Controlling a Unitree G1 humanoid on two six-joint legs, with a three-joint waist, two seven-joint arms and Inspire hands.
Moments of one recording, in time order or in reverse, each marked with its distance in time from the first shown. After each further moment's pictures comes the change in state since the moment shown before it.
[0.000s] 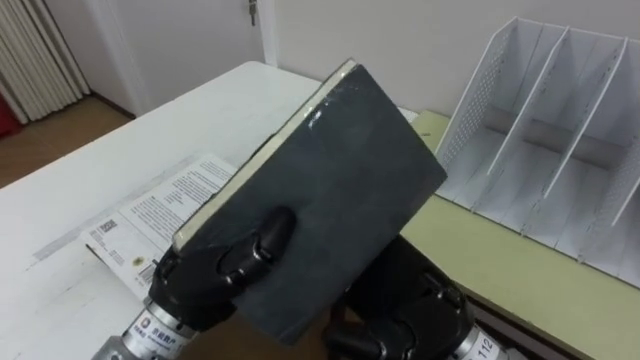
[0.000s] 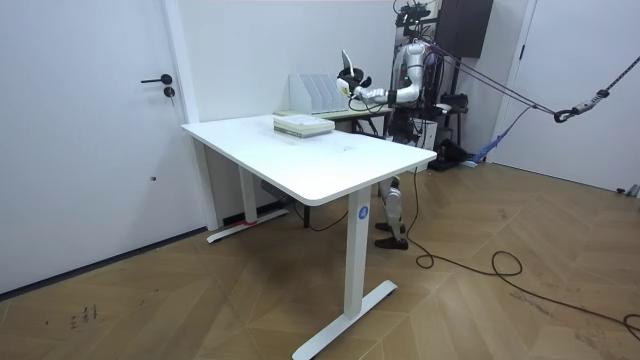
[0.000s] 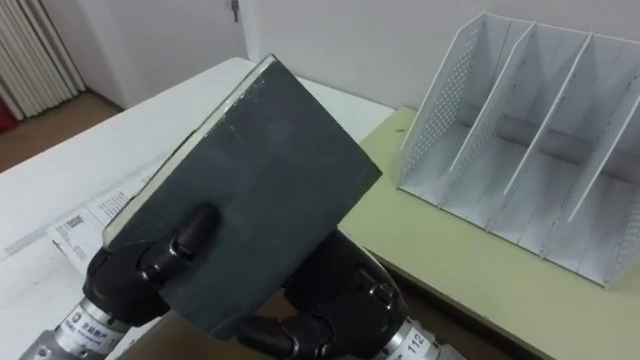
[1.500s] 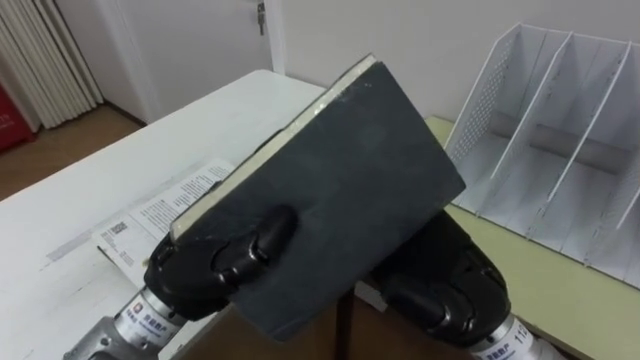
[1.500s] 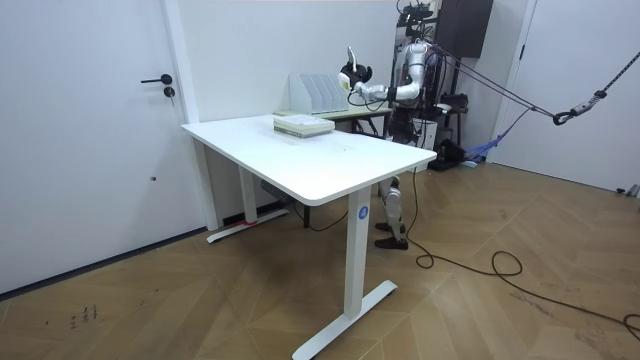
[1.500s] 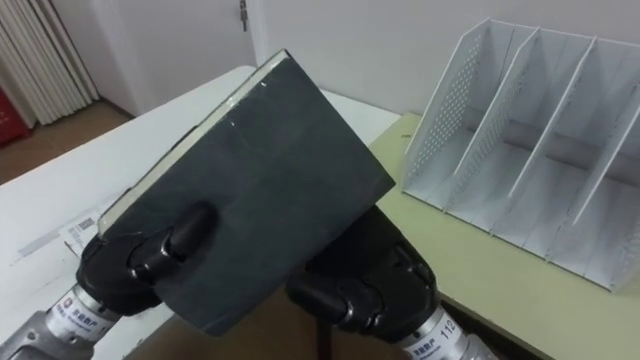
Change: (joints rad) left arm -0.053 0.066 0.010 0.006 -0.031 0.034 -0.063; right arm -0.002 -0.072 -0.026 -0.071 0.255 0.026 -0.013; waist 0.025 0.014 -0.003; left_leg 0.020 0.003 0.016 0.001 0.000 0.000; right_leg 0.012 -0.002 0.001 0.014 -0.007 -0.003
